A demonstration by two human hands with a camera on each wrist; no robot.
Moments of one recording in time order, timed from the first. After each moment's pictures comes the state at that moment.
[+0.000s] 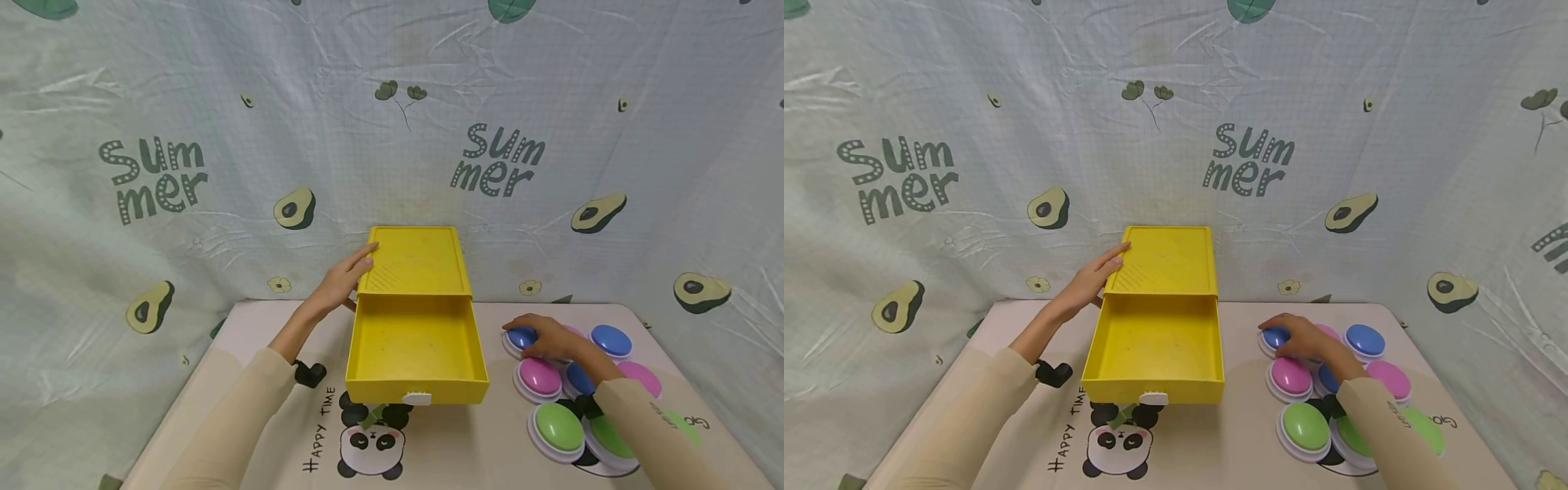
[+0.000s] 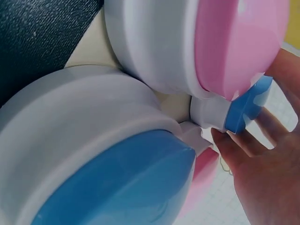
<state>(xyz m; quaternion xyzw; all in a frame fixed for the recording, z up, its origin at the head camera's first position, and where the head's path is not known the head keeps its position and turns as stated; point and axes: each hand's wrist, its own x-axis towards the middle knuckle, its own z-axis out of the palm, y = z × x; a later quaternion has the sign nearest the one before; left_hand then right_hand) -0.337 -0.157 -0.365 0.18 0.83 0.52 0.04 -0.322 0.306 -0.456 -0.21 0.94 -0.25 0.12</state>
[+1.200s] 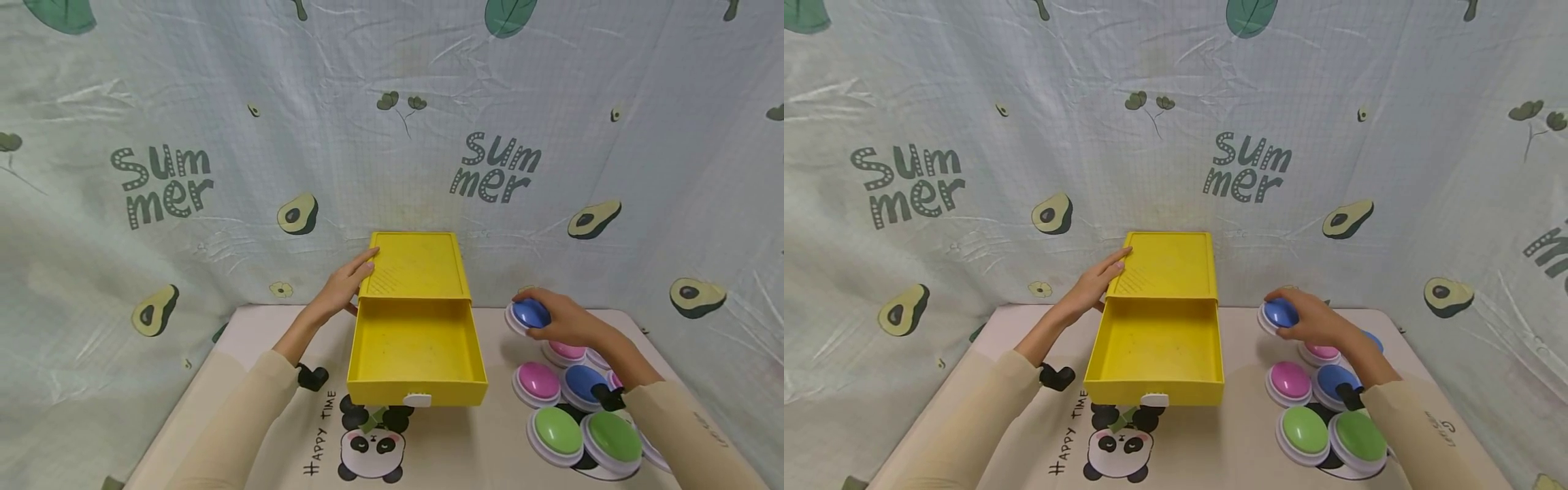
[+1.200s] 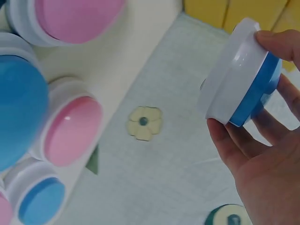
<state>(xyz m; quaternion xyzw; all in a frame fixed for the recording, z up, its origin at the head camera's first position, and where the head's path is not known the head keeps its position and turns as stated) -0.335 -0.156 -0.365 0.17 0.83 0.53 0.04 -0.292 0.297 -0.376 -0.25 0.94 -0.24 0.00</state>
